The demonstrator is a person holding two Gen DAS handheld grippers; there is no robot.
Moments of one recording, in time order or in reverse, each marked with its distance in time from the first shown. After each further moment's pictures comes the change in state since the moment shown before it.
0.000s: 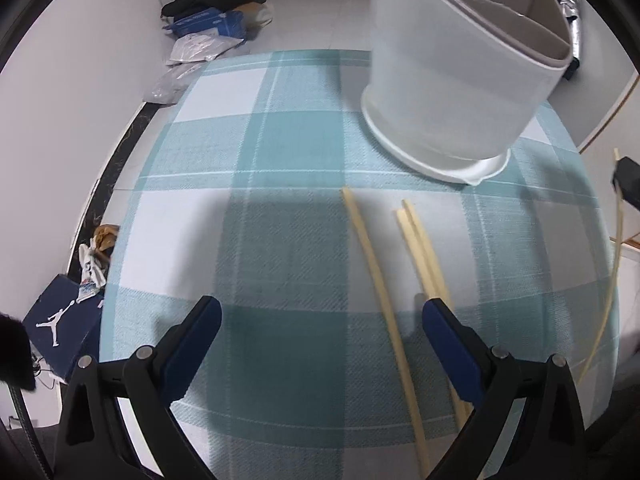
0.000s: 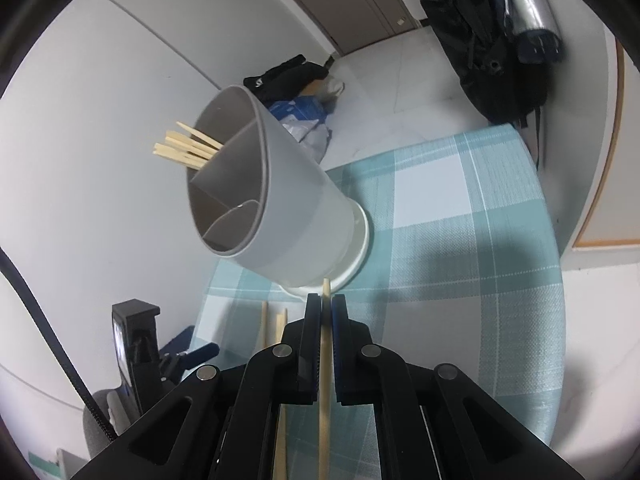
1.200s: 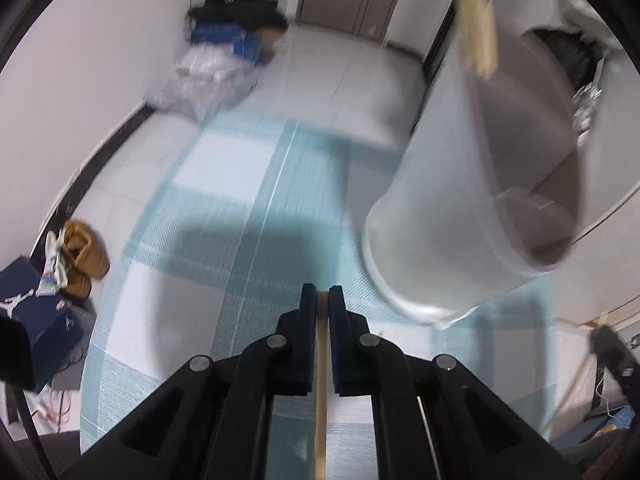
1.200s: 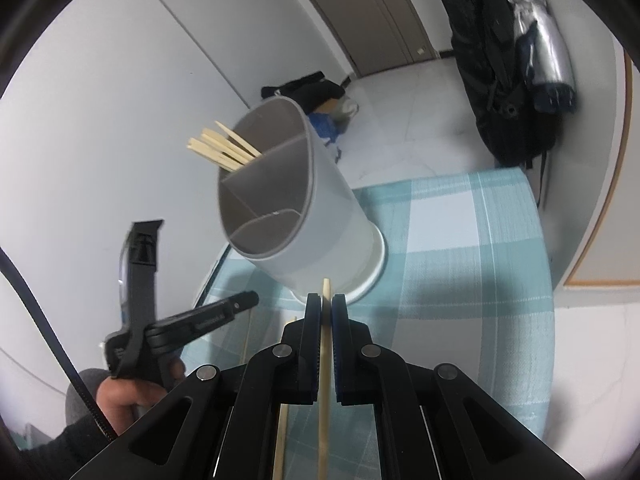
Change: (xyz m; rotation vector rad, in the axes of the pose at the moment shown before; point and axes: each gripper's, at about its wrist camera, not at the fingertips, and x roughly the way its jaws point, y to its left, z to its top) left arm -0.028 0.017 0.034 -0.199 -0.191 -0.175; right arm -0.015 0.028 -0.011 -0.133 -0.086 -0.029
